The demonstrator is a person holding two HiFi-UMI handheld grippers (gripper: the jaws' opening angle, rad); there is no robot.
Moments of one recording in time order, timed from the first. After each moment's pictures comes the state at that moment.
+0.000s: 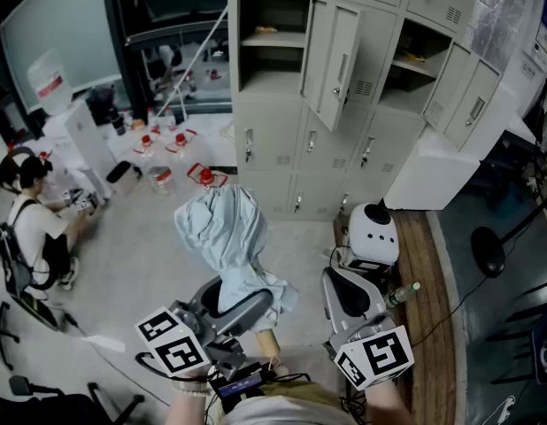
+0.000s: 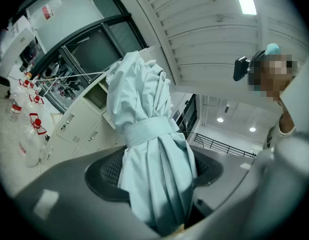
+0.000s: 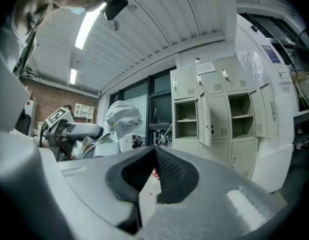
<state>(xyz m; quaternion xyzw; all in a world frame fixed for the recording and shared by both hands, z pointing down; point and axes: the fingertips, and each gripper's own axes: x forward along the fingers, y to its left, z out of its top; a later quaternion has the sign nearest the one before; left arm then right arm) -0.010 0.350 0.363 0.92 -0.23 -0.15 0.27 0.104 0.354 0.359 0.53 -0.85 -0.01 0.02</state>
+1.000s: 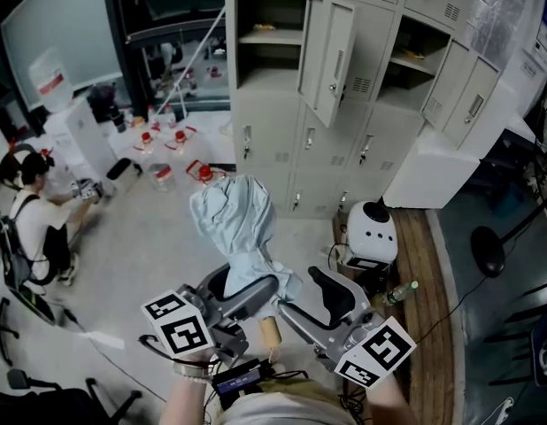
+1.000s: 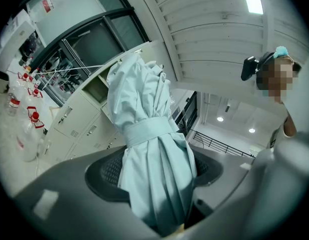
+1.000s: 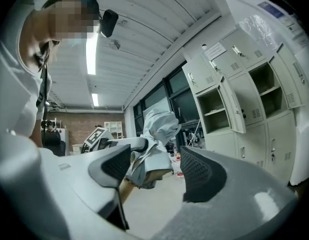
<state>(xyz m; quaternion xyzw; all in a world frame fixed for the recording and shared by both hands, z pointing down) 0.018 0.339 0.371 0.92 -0.22 -0.13 0.28 0.067 0.384 0.358 0.37 -0.93 0.06 -0.04</state>
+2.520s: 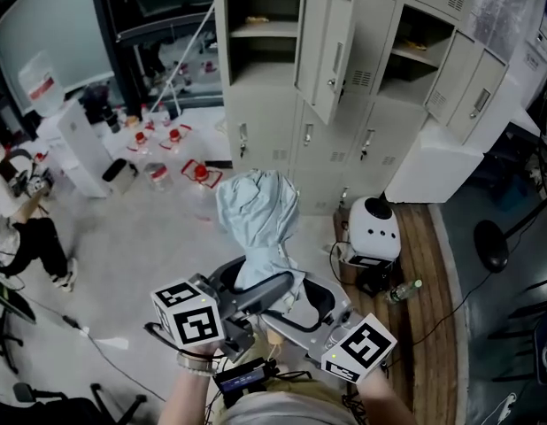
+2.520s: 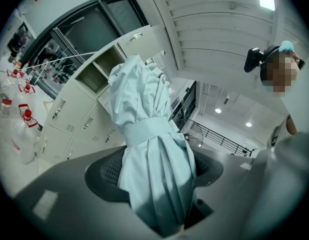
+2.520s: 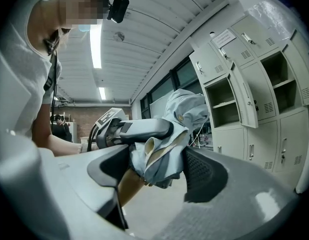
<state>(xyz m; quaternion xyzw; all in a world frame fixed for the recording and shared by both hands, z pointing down) 0.054 0.297 0.380 0.93 -0.19 -0.07 0.29 0.043 0.347 0.392 0.33 -0.94 0.05 0.00</state>
